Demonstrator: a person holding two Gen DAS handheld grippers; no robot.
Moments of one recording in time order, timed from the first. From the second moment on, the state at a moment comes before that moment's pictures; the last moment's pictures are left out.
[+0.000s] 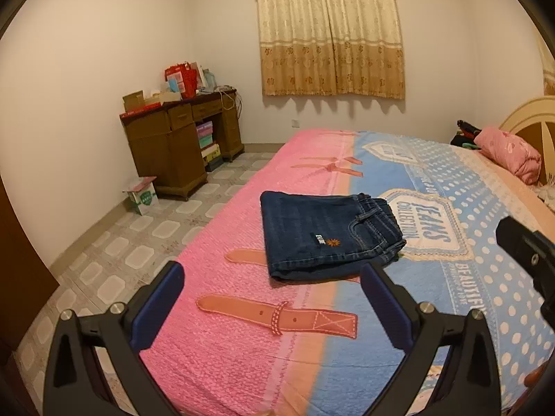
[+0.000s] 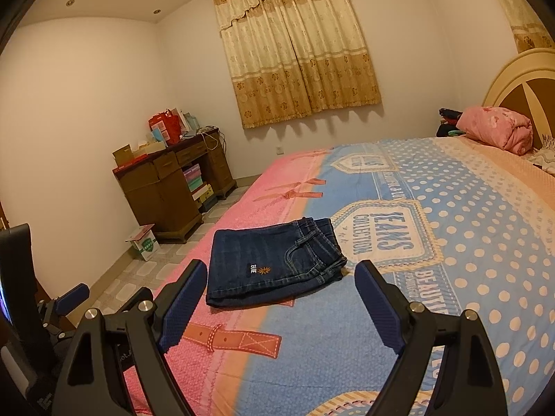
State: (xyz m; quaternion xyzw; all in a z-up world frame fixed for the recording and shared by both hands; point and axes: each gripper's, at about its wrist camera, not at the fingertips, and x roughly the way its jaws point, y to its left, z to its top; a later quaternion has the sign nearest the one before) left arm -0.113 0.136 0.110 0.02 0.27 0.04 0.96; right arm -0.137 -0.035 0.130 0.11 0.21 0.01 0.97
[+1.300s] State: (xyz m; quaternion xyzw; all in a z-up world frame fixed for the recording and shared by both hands) left arm -0.106 0.137 0.111 0.02 0.27 0.05 0.96; right arm -0.142 -0.031 0.126 0.12 0.21 0.00 0.97
